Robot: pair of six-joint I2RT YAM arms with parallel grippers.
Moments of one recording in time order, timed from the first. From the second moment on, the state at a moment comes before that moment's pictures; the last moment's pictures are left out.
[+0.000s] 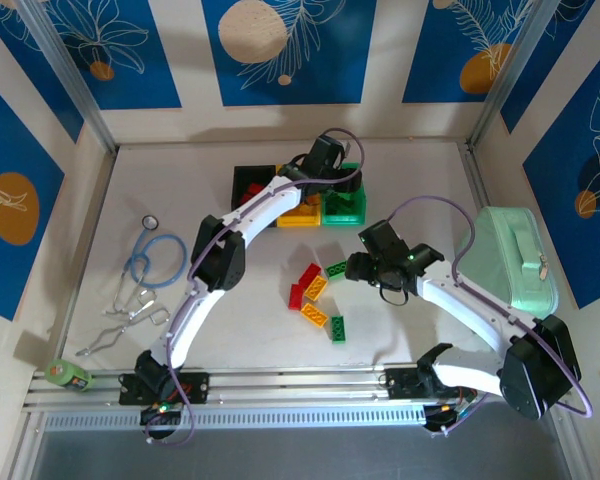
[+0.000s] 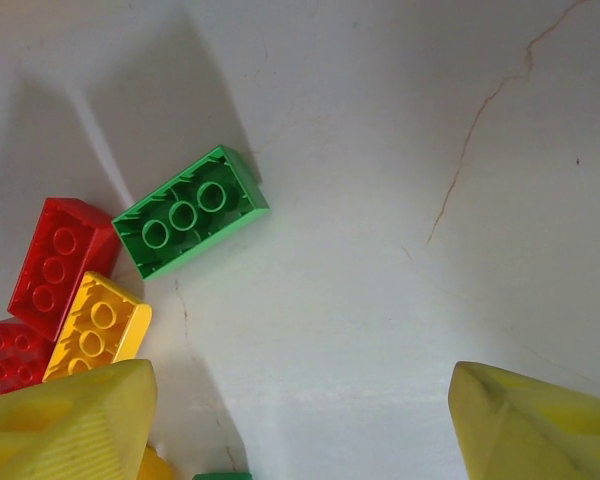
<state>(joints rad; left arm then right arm) -0.68 2.53 2.39 -0.53 0.08 -0.41 0.58 1.17 0.80 -0.76 0.11 0.75</state>
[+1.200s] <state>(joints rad) -0.68 1.56 1.09 -0.19 -0.03 -0.36 0.65 1.52 1.03 -0.77 0.04 0.68</state>
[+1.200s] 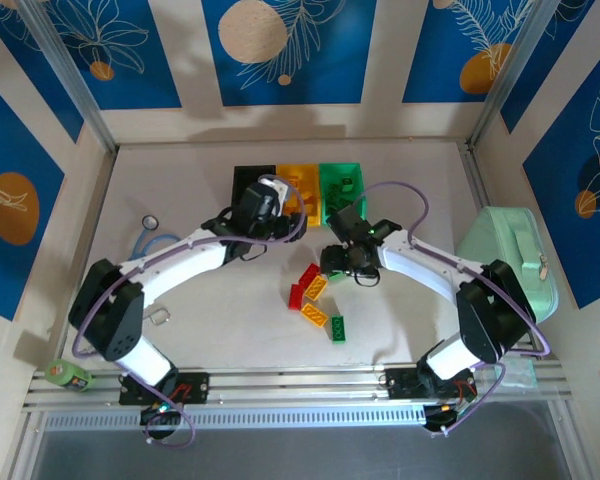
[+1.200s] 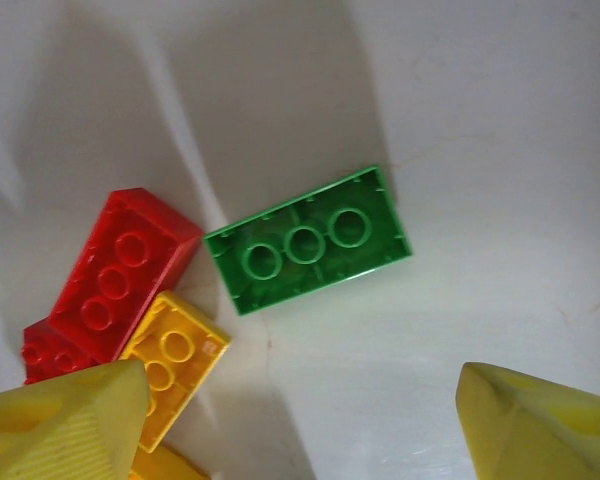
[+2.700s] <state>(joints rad) -0.52 1.16 0.59 -0.13 -0.01 -0.55 1.08 1.78 1.13 -0.86 0.07 0.53</state>
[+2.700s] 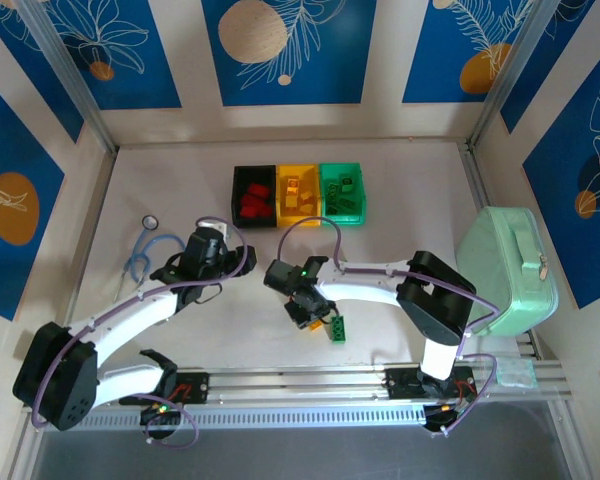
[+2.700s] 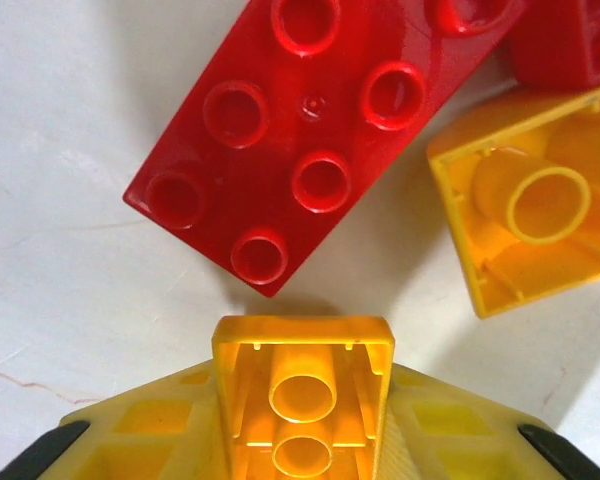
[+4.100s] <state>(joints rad) -0.52 0.84 0.37 -0.27 -0.05 -0.56 0.56 2.46 2.55 -1.19 0.03 0.40</state>
